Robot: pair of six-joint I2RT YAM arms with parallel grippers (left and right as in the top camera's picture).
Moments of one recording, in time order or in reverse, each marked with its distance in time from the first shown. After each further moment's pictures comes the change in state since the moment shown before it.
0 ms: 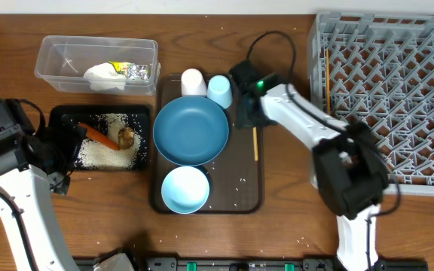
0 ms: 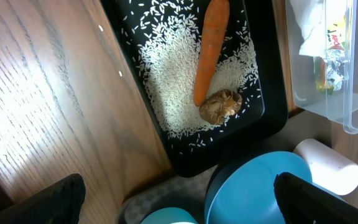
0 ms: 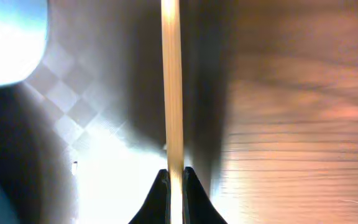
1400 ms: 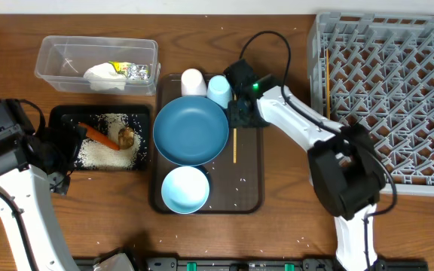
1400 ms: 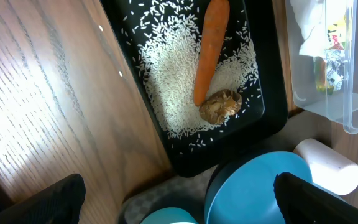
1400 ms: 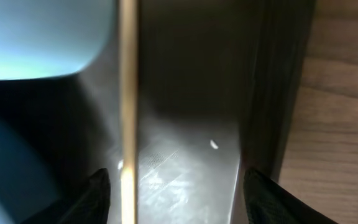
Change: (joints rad) left arm 0.000 0.000 0.000 0.000 0.000 0.000; right arm 0.045 0.047 0.004 0.046 -0.063 0.009
